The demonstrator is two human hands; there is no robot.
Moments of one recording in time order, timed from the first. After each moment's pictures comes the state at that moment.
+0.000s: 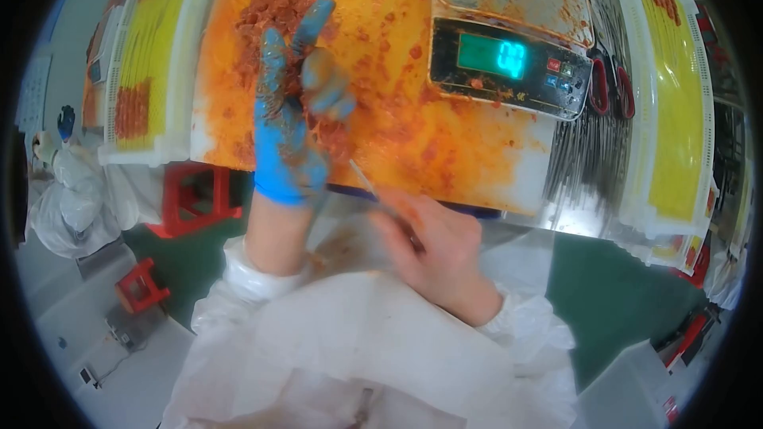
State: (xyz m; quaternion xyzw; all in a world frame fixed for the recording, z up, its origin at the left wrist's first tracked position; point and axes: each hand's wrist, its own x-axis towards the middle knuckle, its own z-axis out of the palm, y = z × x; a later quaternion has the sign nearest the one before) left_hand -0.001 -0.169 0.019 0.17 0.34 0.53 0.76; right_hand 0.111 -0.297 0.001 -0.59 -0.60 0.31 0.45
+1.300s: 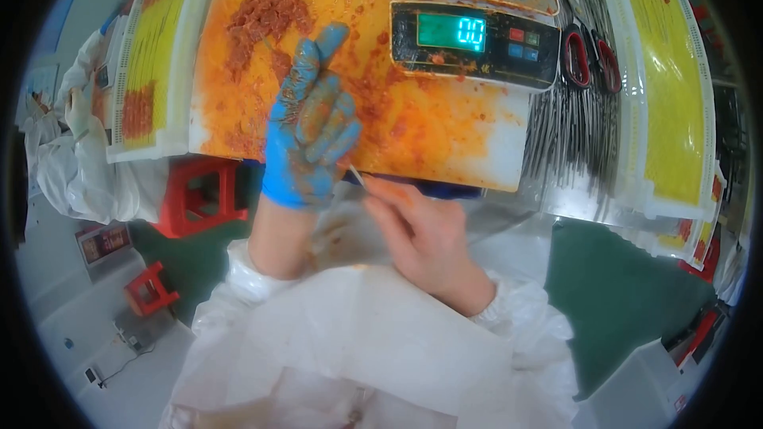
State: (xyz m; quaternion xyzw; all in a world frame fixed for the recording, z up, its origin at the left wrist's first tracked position) left_hand 0.008 -0.202 0.013 0.19 0.21 0.46 0.84; right_hand 0.131 -0.320 -0.009 -0.55 -0.58 0.37 0.48
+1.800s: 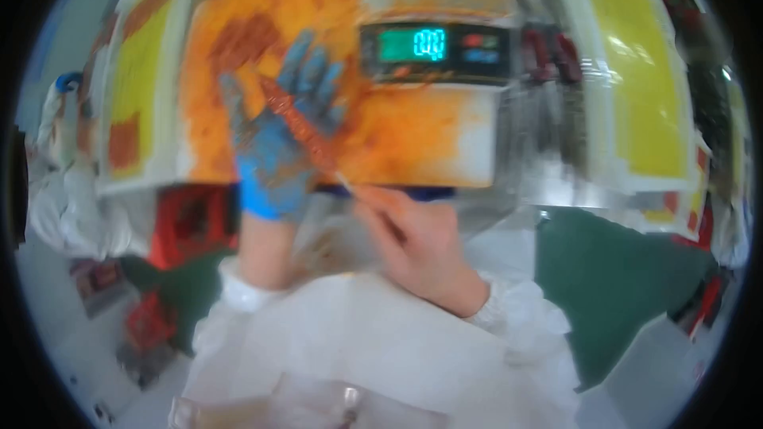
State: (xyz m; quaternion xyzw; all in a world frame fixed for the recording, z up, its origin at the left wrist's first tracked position) left_hand 0.003 -0.193 0.030 0.08 0.25 0.46 0.85; right_hand 0.137 -0.323 0.004 -0.58 -0.56 0.34 0.49
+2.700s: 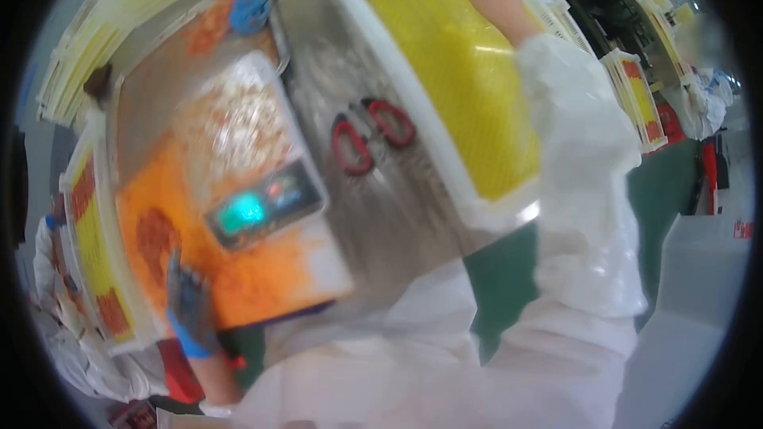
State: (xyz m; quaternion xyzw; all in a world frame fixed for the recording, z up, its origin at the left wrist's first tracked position) left_hand -0.033 -0.180 -0.013 0.32 0.36 0.47 0.74; right_hand 0.610 -0.136 0.020 -0.79 -0.54 -0.20 0.22
